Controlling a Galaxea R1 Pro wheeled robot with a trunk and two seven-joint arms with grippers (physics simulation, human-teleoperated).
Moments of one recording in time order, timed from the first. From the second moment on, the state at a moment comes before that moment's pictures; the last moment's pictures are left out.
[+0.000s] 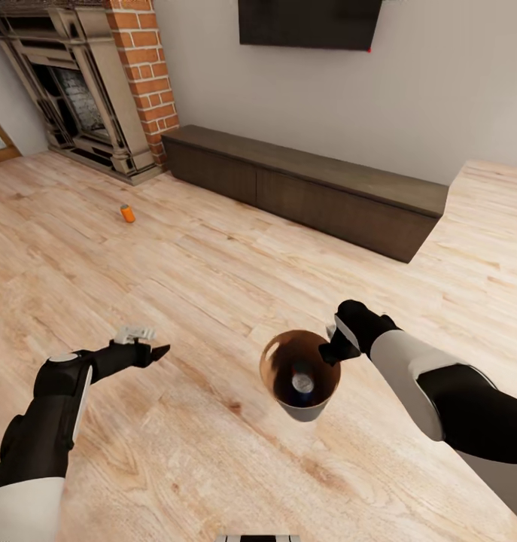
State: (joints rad) left arm -0.57 0.10 0.24 -1.42 -0.31 0.73 -0.69; right arm -1.28 0.02 0.27 -0.16 0.05 1.04 0.23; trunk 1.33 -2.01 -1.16
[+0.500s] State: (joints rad) left arm -0.57 0.11 0.25 -1.25 -0.30 0.73 -0.81; right arm -1.23 -0.01 0.25 -0.18 0.03 1.05 0.24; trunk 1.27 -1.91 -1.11
